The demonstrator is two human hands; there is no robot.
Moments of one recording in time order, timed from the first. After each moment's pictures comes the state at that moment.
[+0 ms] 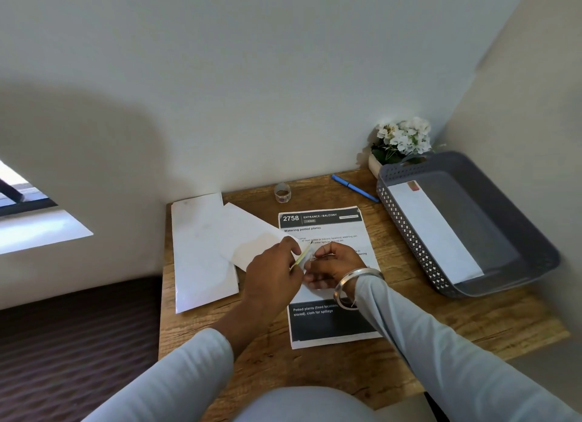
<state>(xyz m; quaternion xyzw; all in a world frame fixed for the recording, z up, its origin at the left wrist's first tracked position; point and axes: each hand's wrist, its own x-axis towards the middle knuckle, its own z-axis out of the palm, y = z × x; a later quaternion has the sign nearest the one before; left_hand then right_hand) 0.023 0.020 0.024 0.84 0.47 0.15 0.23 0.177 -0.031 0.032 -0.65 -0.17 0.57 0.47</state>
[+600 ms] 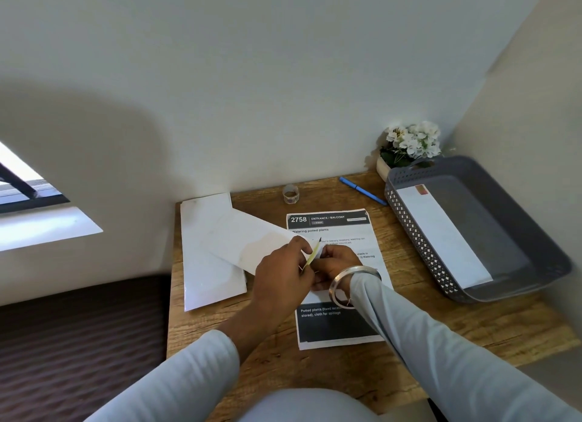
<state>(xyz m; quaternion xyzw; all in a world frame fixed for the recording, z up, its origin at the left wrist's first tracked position) 0.021 0.016 0.035 0.83 0.46 0.19 0.26 0.160 -0.015 0.026 -0.70 -0.19 0.54 0.43</state>
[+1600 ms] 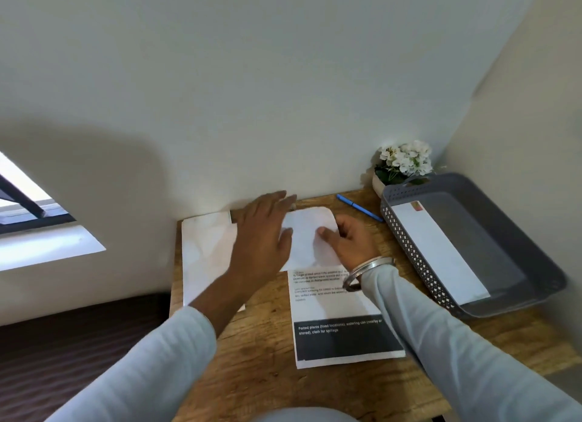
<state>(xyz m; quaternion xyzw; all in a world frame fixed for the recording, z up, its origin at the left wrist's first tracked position) 0.016 0.081 0.086 0.87 0.36 0.31 0.13 0.193 0.001 0.080 -0.69 -0.40 0.32 0.51</state>
